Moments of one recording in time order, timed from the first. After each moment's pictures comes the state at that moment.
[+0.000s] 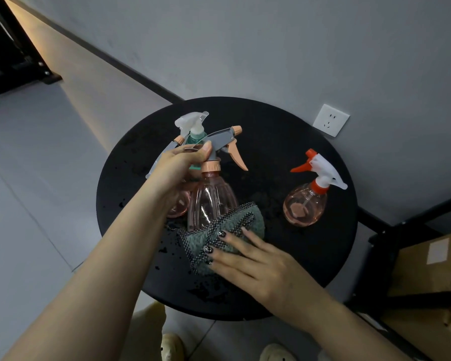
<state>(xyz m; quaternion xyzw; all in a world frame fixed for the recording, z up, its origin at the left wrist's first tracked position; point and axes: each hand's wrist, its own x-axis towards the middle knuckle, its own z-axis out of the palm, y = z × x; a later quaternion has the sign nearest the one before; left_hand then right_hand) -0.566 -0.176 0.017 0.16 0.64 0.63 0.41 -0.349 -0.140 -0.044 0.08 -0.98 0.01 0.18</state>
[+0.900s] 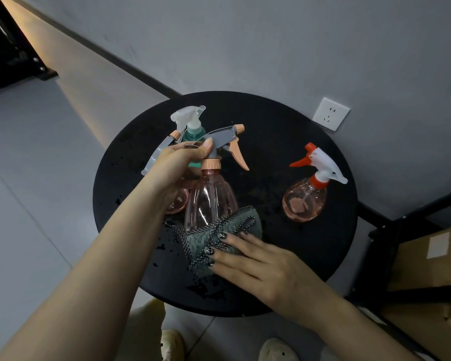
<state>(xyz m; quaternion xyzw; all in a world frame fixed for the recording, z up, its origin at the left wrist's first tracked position) -0.564 -0.174 0.016 0.16 0.65 0.61 0.42 -0.342 -0.137 -0.045 0.09 -0.98 0.04 0.17</state>
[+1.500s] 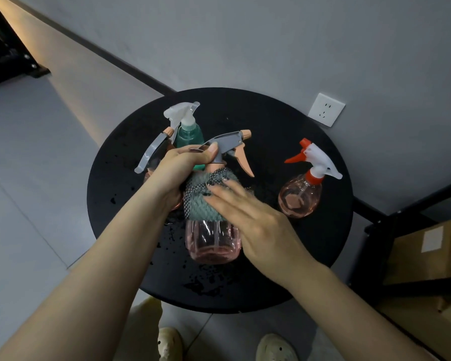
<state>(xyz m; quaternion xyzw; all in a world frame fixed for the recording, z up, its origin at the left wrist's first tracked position) -0.550 -0.170 0.011 0.16 0.59 0.63 0.47 -0.379 -0.128 -0.023 -0.08 -0.96 0.17 0.23</state>
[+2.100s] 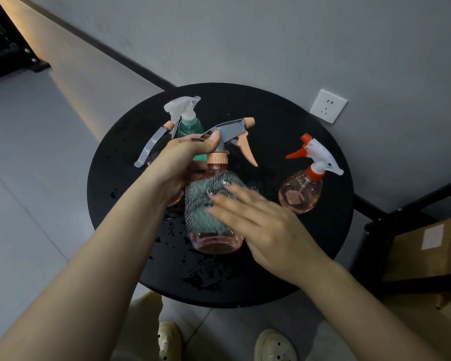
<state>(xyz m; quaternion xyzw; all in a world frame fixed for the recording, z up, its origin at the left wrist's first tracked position) -0.552 -0.166 0.014 0.19 0.63 0.60 0.46 -0.364 -0.119 -0.026 -0.01 -0.97 0.10 0.23</state>
